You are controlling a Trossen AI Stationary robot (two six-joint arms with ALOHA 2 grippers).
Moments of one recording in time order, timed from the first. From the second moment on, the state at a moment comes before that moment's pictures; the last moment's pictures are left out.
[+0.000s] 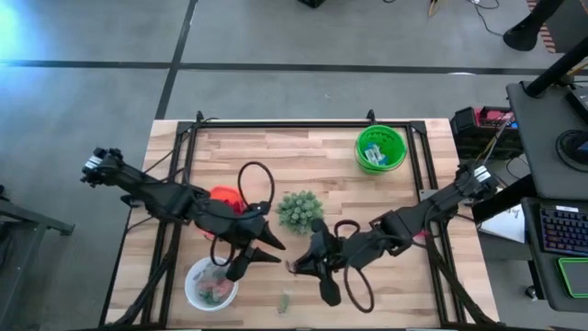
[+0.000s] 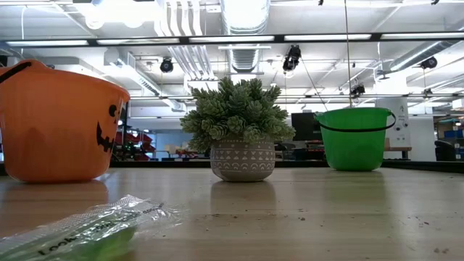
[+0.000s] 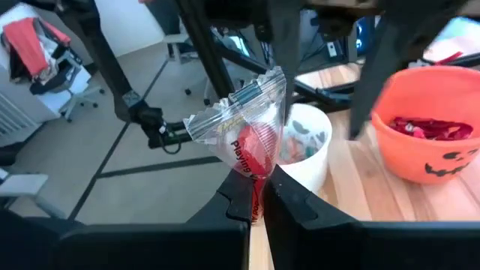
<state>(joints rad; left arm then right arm) -0.44 1.36 1.29 -0.28 -0.03 -0.35 0.50 1.69 1.58 -0.22 0.23 0.47</state>
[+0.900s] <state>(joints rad) -0.39 1.39 1.29 -0.22 0.12 -0.33 0.45 1.71 1.58 -0.21 0.23 0.46</state>
